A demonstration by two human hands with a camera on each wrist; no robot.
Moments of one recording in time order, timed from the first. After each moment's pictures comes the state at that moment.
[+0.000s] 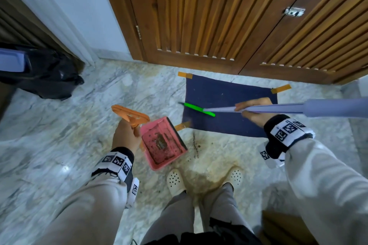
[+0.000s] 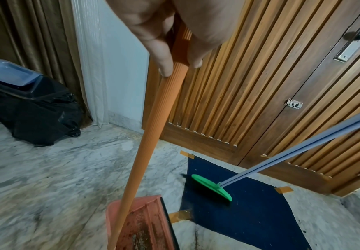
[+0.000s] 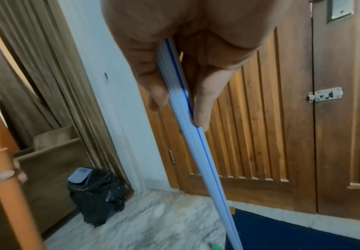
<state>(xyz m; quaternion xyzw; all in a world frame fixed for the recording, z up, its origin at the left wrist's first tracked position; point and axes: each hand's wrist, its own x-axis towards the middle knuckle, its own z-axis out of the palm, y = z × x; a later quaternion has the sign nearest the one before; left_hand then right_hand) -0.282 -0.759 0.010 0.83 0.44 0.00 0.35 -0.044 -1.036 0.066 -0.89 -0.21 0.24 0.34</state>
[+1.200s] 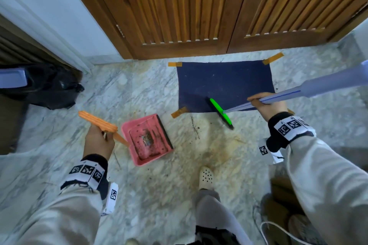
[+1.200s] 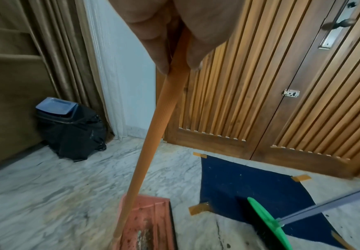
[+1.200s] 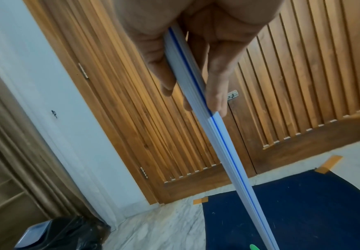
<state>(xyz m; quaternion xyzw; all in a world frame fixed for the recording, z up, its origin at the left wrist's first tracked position) -0.366 -0.822 0.037 0.85 0.43 0.07 0.28 -0.120 -1.196 0.044 -0.91 -0.04 0.19 0.38</state>
